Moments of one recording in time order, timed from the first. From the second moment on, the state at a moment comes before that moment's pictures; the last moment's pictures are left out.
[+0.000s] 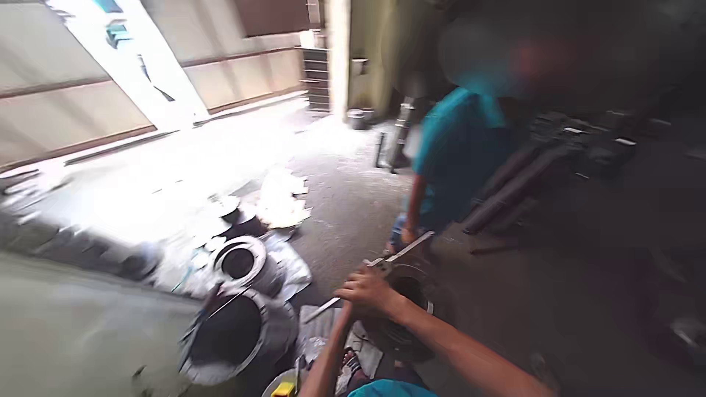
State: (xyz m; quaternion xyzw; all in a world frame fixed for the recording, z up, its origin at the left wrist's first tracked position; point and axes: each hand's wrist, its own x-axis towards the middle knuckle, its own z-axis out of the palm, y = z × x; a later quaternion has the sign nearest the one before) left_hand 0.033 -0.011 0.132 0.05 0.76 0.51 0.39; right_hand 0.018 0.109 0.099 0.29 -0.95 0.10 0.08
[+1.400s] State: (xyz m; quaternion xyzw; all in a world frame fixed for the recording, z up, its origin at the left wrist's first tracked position) left_hand -0.018 0.014 0.003 0.34 0.74 0.56 0.15; right_hand 0.025 0.194 0.132 0.39 -0.92 0.08 0.01
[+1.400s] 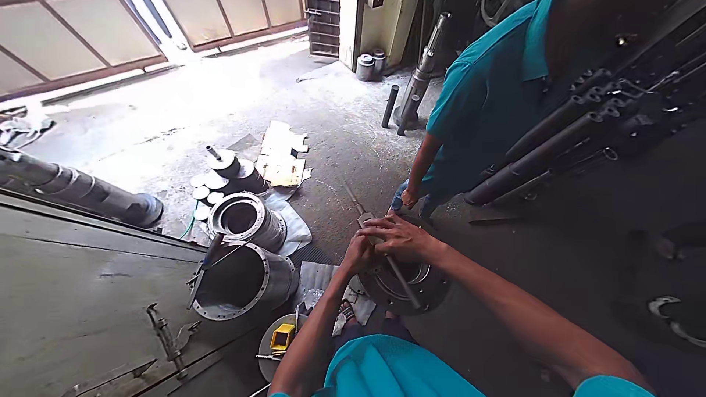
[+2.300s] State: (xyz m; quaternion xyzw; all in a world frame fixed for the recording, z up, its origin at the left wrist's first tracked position) left_hand -0.060 0.144 0.064 0.54 0.69 0.46 0.14; right_hand 0.049 0.319 0.155 -0.02 -0.96 0.26 0.01
